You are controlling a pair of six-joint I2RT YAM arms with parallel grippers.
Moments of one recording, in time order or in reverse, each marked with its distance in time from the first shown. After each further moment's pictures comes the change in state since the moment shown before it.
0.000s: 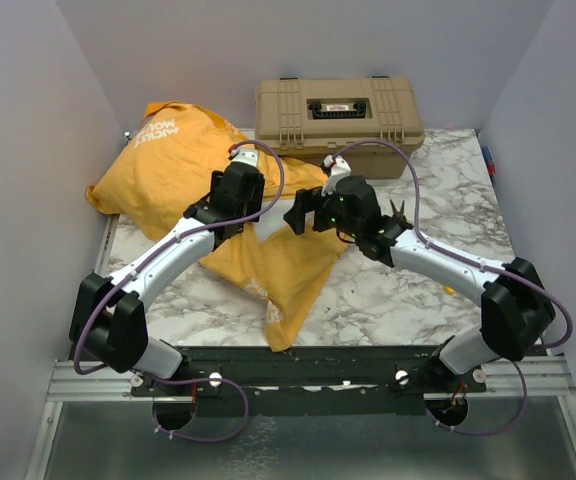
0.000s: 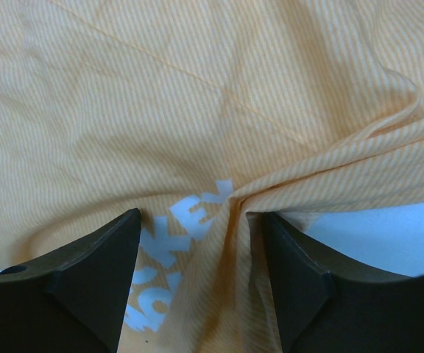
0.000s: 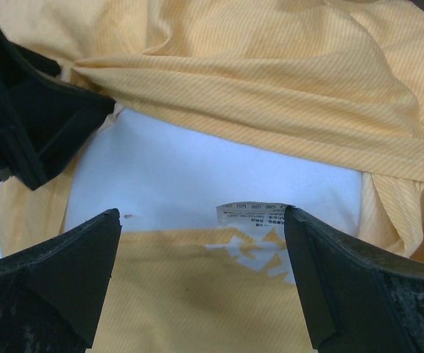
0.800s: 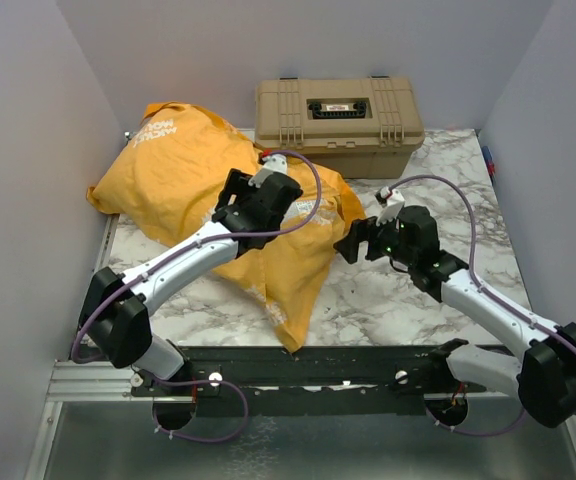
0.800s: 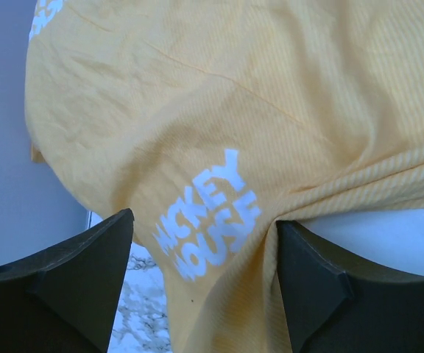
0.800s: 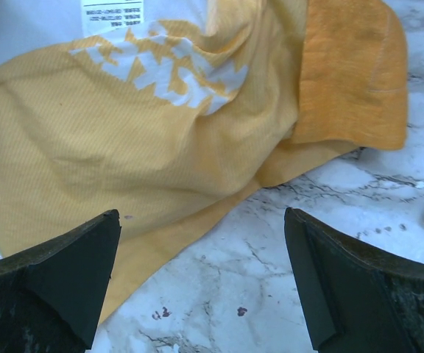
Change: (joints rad) left arm -0.253 0.052 0.110 -0.132 -0.518 0.093; right arm -0.247 -0.389 -0.403 -0.053 -0.193 -0.082
